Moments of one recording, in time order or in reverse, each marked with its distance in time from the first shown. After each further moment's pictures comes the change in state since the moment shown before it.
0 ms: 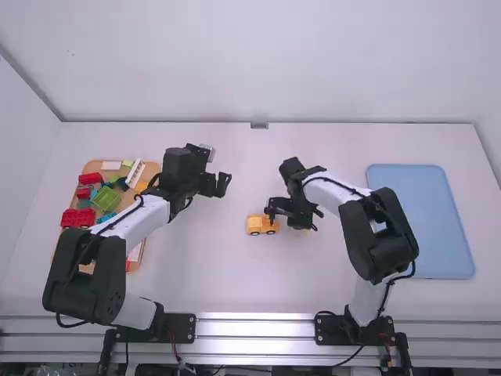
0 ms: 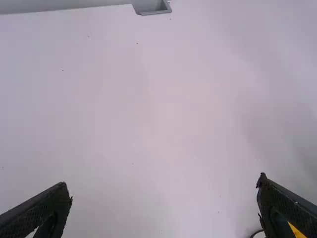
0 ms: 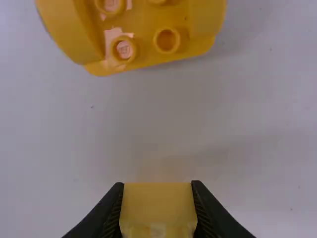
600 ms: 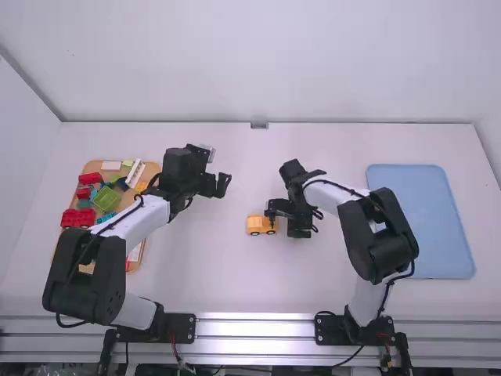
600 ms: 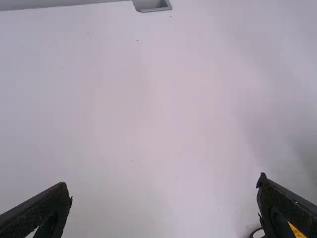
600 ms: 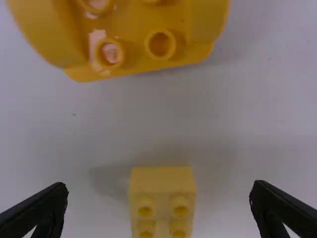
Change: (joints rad) left arm 0.000 0.000 0.000 -0.006 0.000 0.001; right arm 0.002 0.000 -0.023 0.043 0.003 -0.033
